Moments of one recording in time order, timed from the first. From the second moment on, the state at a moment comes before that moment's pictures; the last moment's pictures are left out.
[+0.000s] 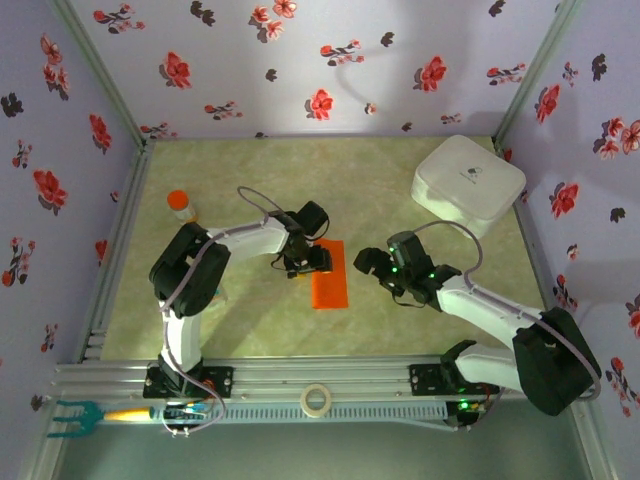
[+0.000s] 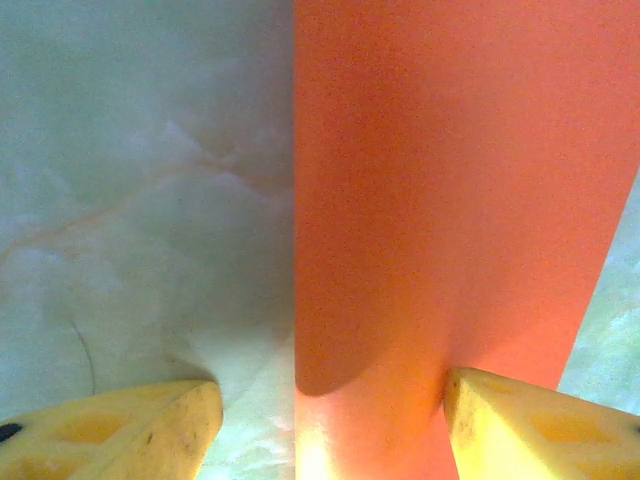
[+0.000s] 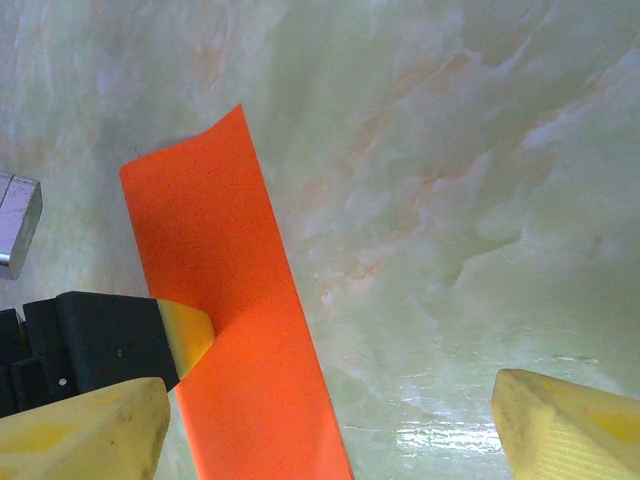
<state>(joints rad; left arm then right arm) -0.77 1.96 1.28 -0.66 0.18 -0.81 0.57 1.18 0.53 -0.18 -0.14 1.04</state>
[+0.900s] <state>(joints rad) -0.78 1.96 1.28 -0.67 0.17 -0.81 0.57 1.36 0.53 -0.02 -0.33 1.03</state>
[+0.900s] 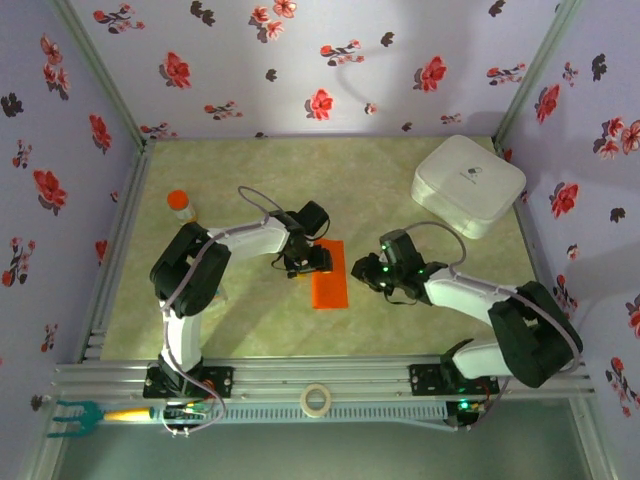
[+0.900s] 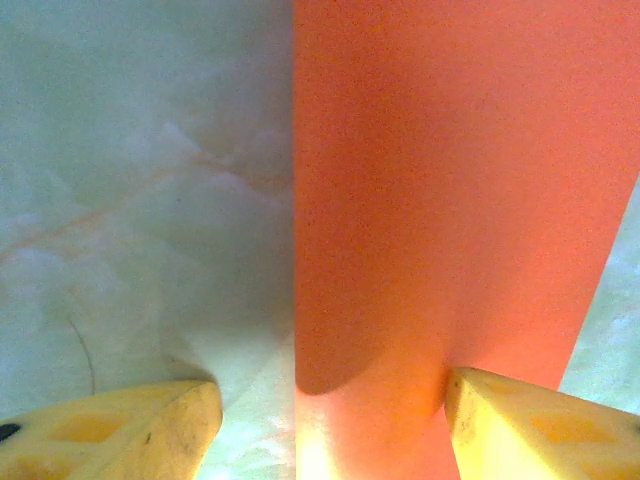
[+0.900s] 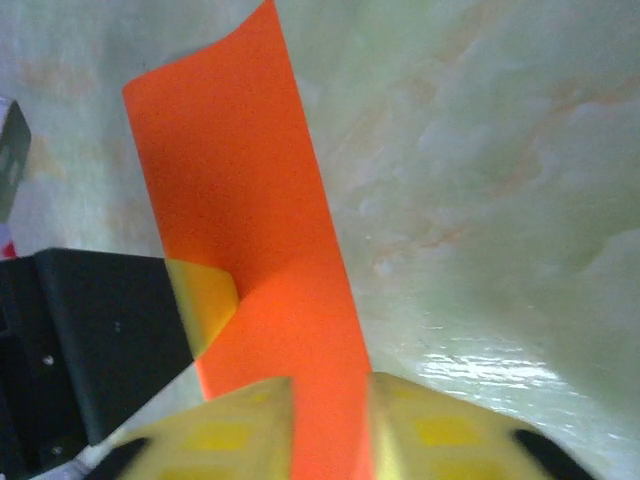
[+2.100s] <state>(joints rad) -0.78 1.97 1.29 -0.67 0.17 -0.81 0.59 1.70 0.71 0.02 -0.46 0.96</state>
